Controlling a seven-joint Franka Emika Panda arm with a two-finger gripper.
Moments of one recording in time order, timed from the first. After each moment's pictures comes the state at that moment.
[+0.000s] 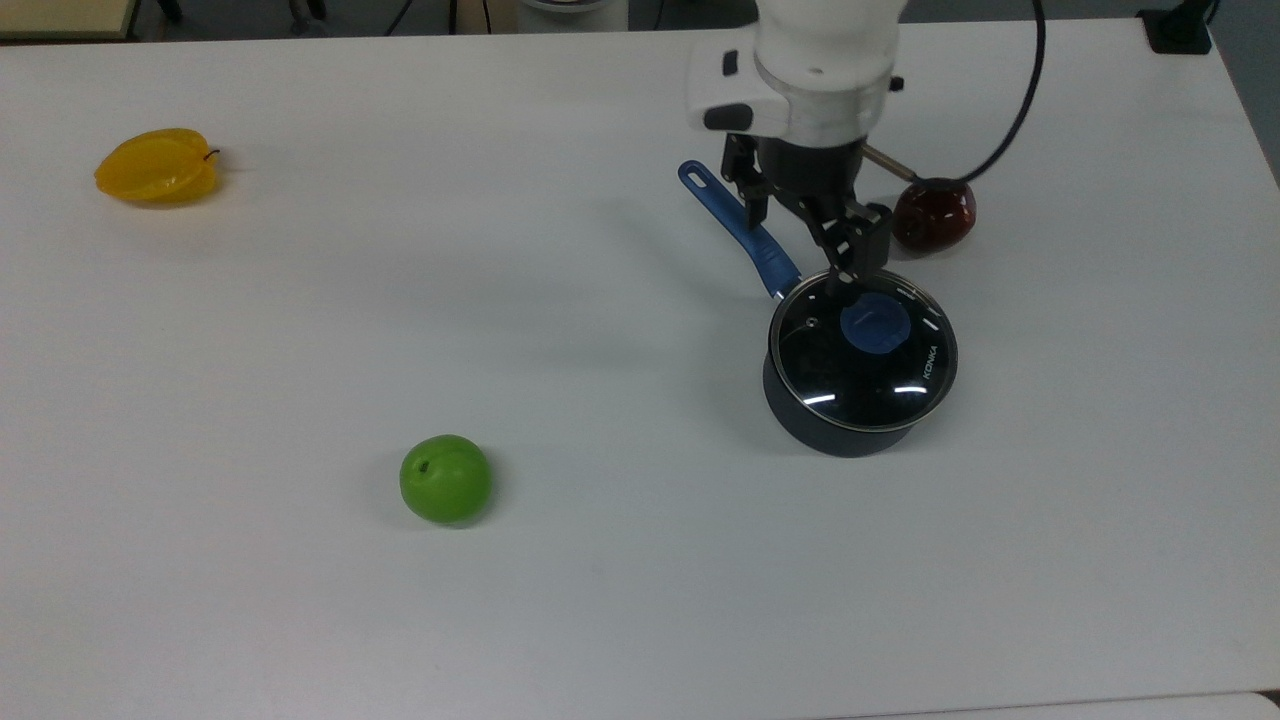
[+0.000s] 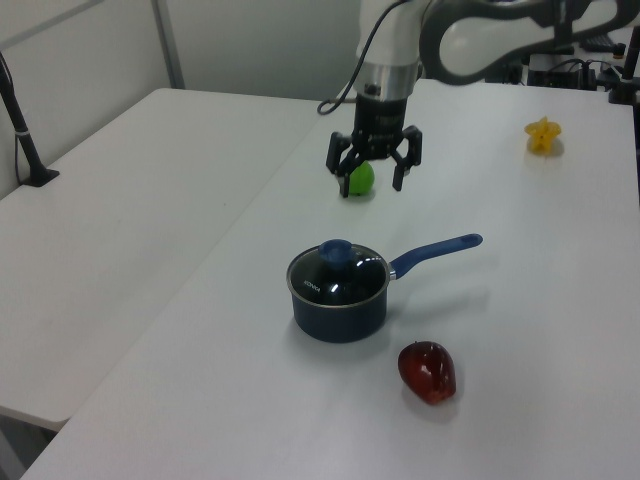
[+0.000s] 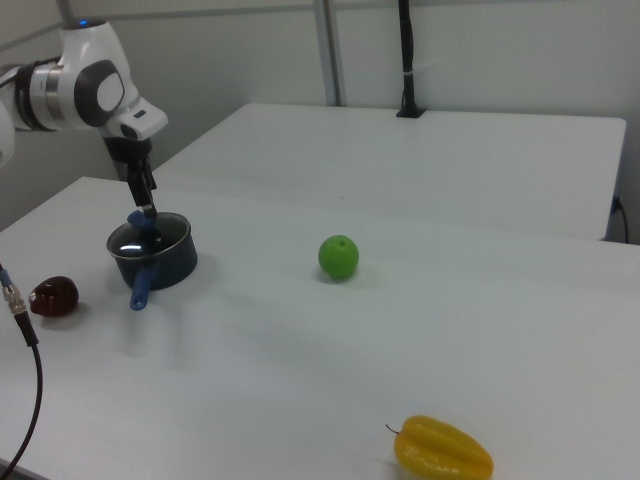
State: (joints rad) arm 0.34 0.48 0.06 -1.30 -0.01 1.90 1.18
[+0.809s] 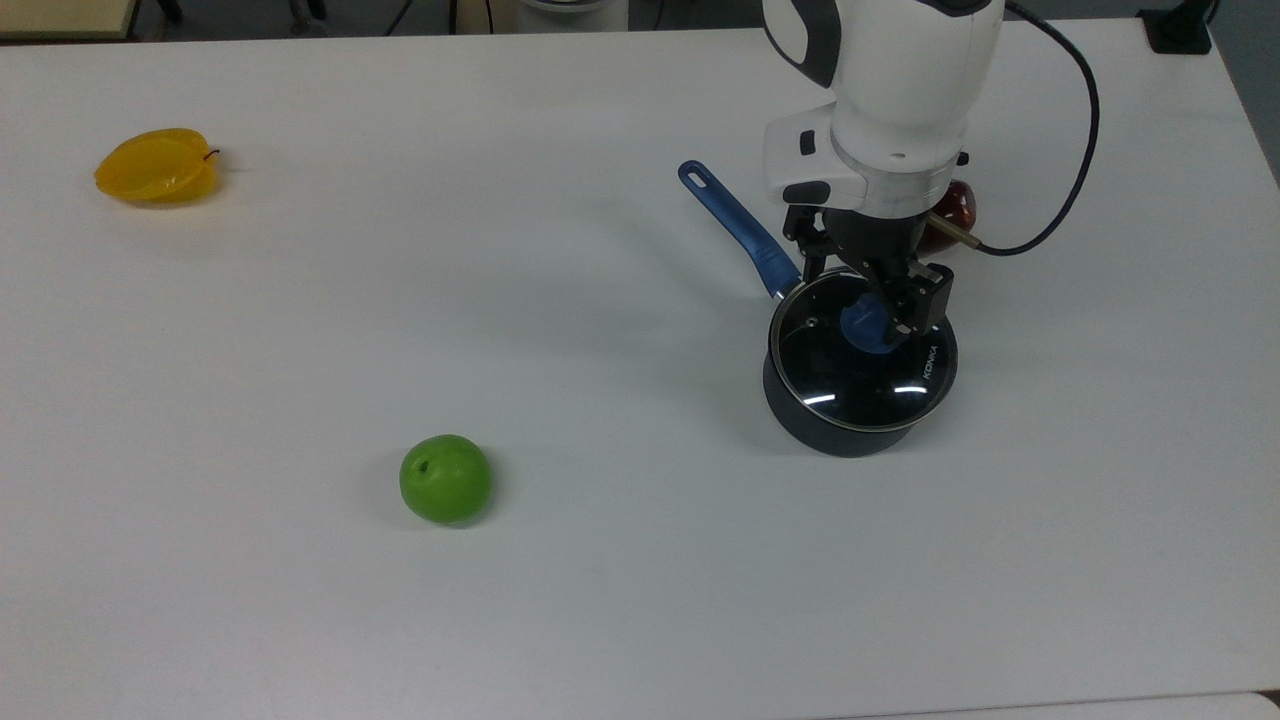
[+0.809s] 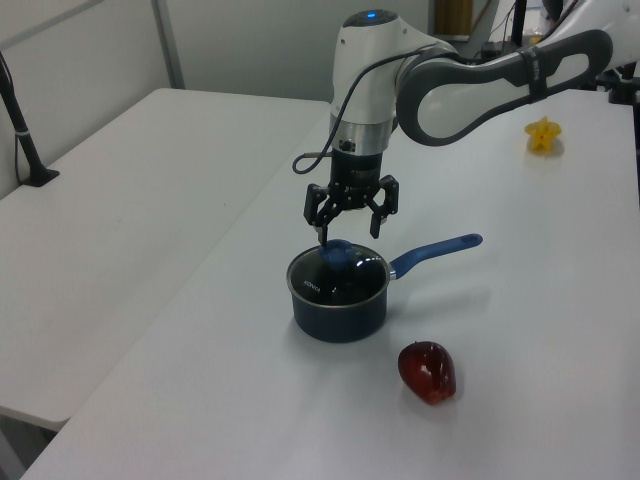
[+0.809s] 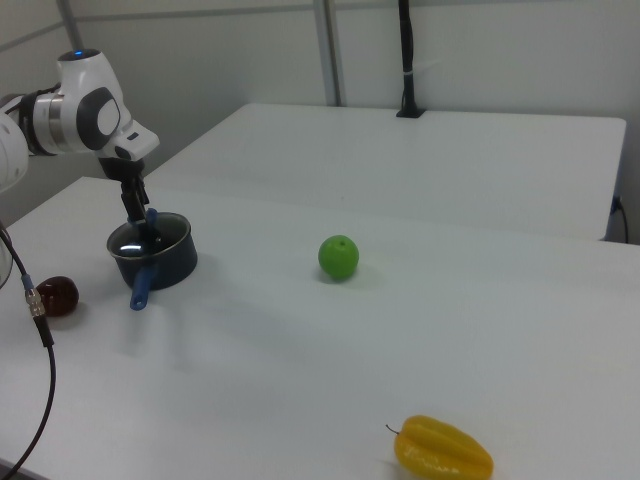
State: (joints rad) arm 0.39 0.62 0.08 -1.20 -0.03 1.96 1.23
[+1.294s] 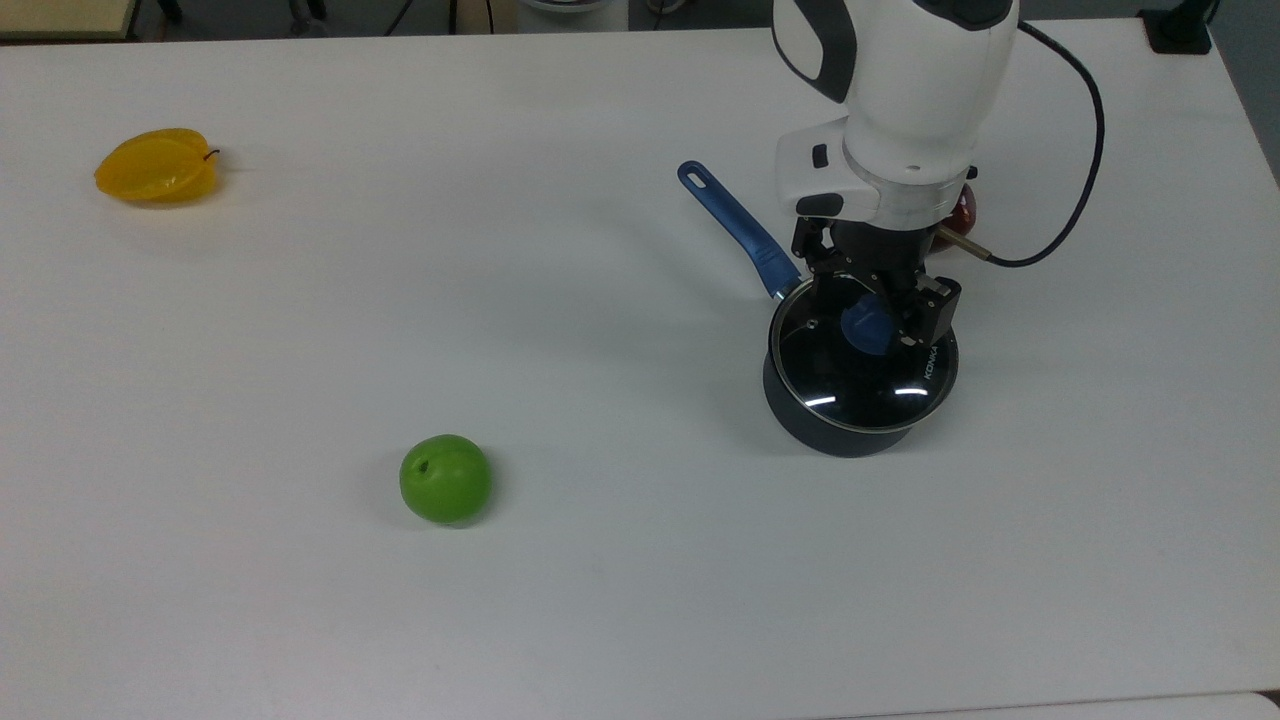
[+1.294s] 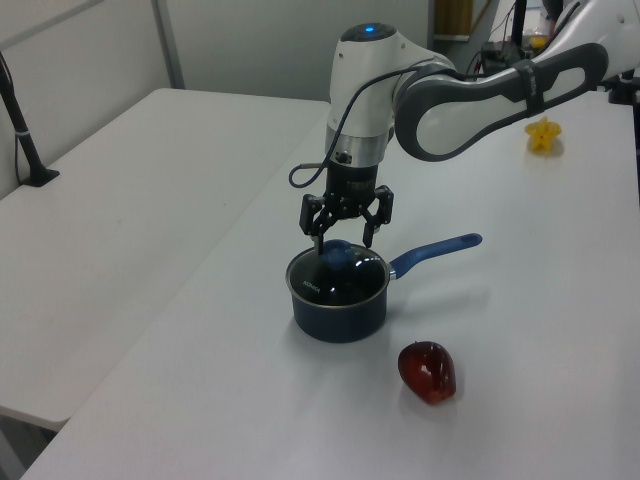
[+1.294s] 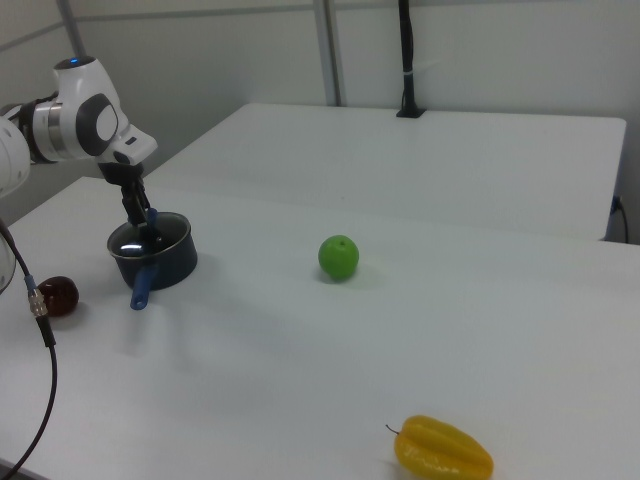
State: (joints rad) arm 0.40 0.64 0.10 -1.20 -0.08 1.99 1.24
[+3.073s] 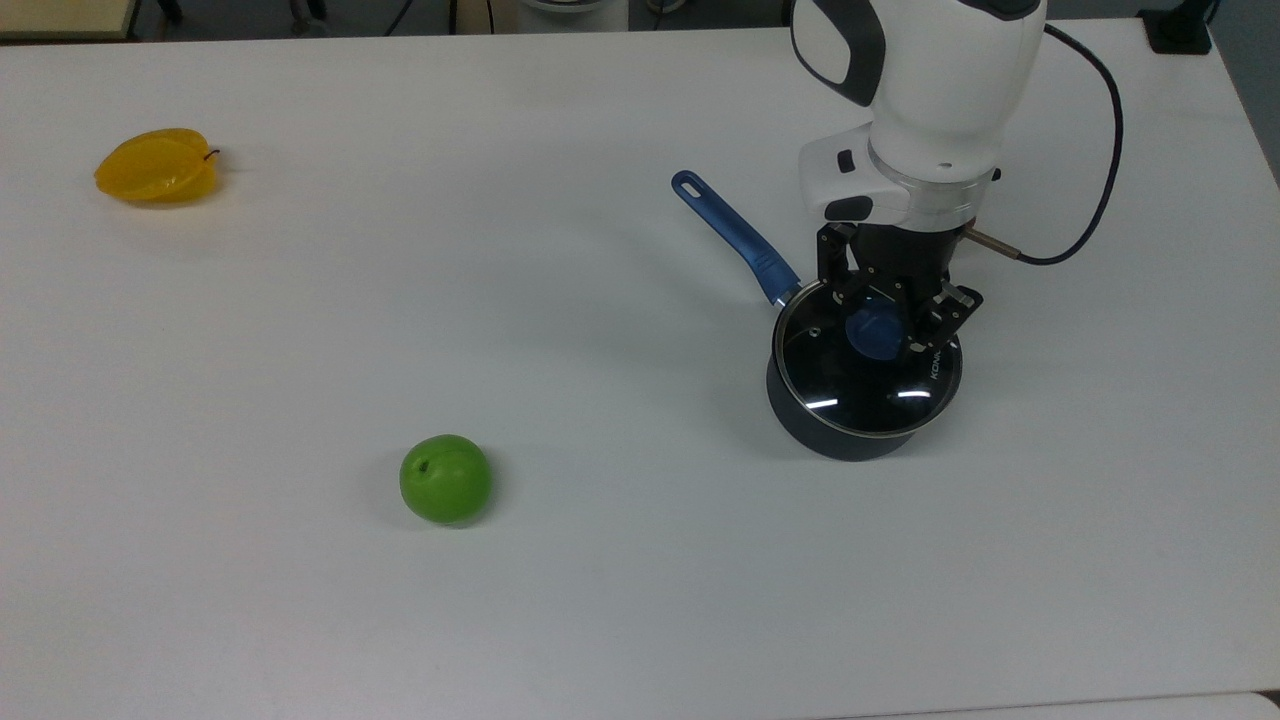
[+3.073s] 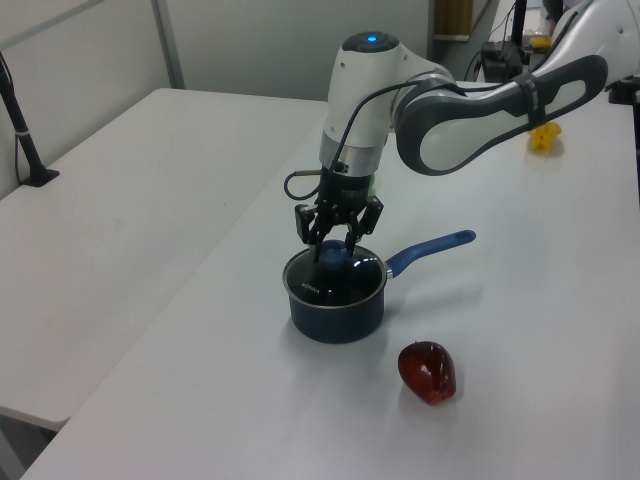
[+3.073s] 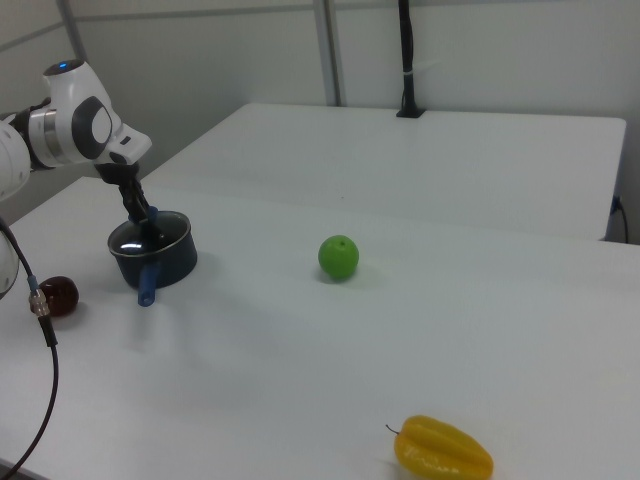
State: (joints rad) arm 0.39 0.66 0.13 -1.19 -0.15 2.06 1.25
